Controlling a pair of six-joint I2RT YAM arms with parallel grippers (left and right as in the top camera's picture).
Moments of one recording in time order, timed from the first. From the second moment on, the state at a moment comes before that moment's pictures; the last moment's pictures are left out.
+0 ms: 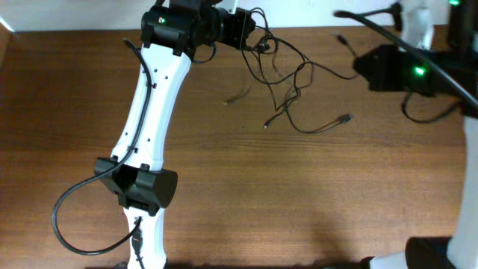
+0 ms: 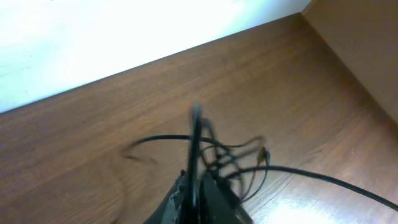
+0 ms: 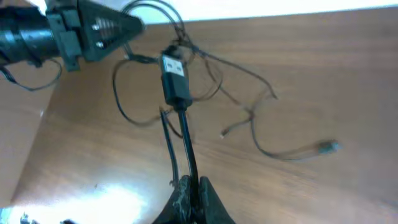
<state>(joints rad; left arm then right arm) -0.31 2.16 2.51 -1.06 0.43 -0.02 0.00 1.63 2.30 -1.53 -0.47 0.10</state>
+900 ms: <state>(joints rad) -0.30 2.16 2.51 -1.09 0.07 -0.02 -0.41 1.47 2.30 -1.69 -0.57 0.01</state>
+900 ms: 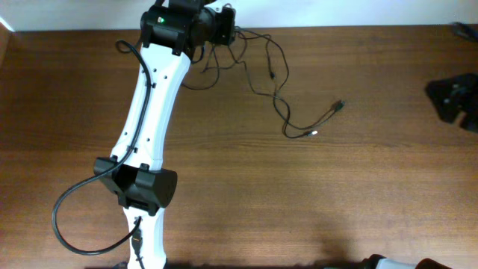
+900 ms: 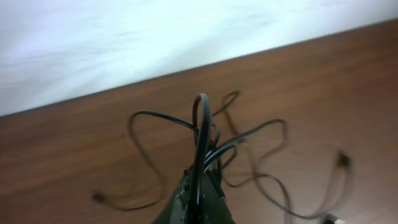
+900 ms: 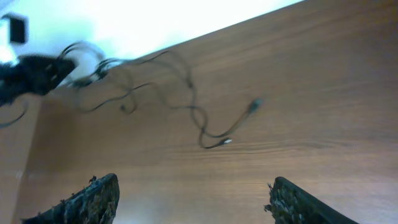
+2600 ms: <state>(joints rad) -0.14 1.99 2.57 -1.39 0.51 0.12 0.33 1.72 2.49 -1.40 -0.48 -0.18</state>
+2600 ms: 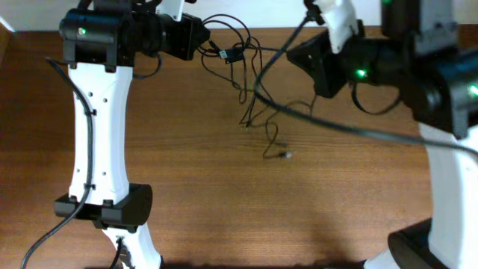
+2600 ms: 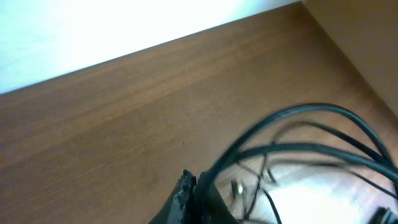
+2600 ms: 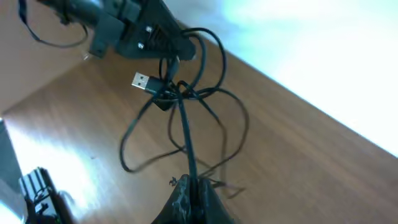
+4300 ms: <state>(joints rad) 0.02 2.22 1.87 -0.89 -0.06 0.12 -0.03 1.85 2.52 -1.69 -0.49 -0.01</state>
